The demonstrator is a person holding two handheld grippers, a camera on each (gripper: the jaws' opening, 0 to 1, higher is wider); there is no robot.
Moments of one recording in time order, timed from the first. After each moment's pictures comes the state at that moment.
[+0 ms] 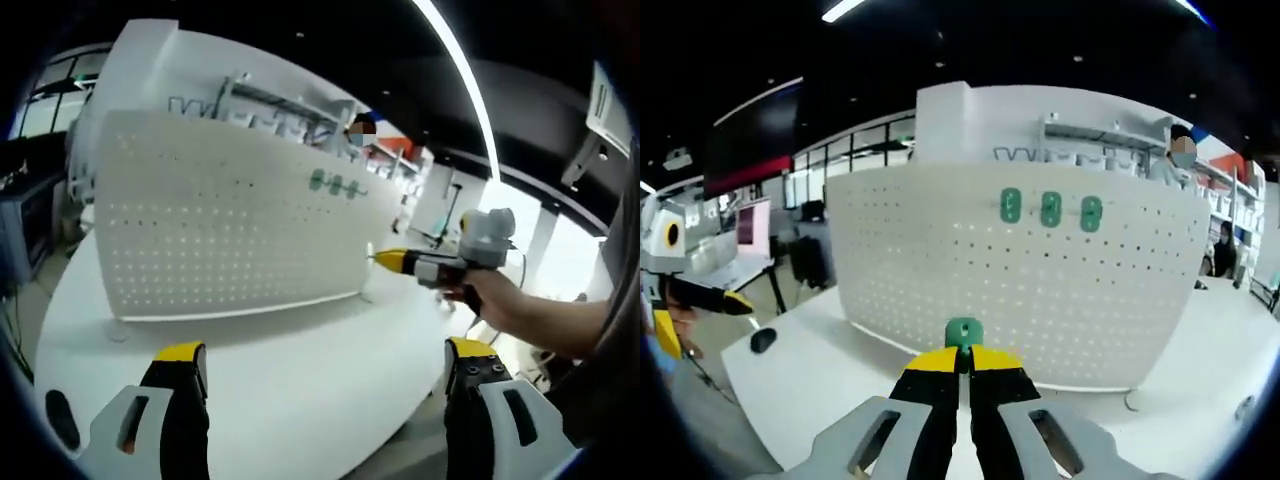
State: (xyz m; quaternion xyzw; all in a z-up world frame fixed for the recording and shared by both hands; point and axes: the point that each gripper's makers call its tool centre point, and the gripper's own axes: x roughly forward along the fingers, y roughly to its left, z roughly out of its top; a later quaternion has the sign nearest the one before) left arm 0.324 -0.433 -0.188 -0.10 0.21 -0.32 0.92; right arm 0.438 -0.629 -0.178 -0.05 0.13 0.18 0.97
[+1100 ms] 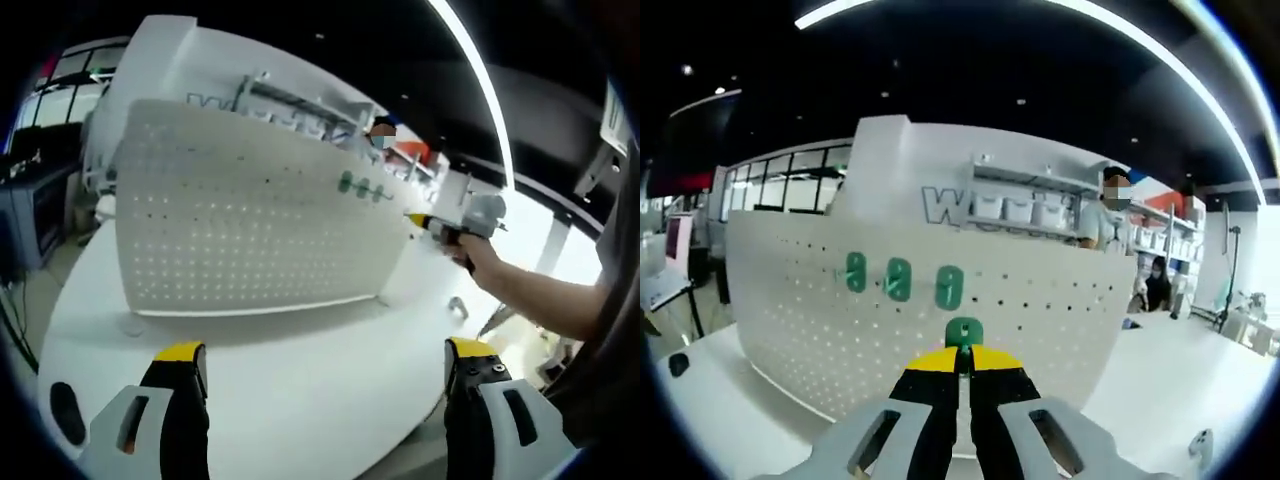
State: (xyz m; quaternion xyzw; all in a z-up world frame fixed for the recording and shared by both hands) left arm 0.339 -0.407 -0.196 -0.12 0.22 -0.29 0.93; right arm 0.524 -0.738 -0.113 -0.08 0.03 0.03 1.00
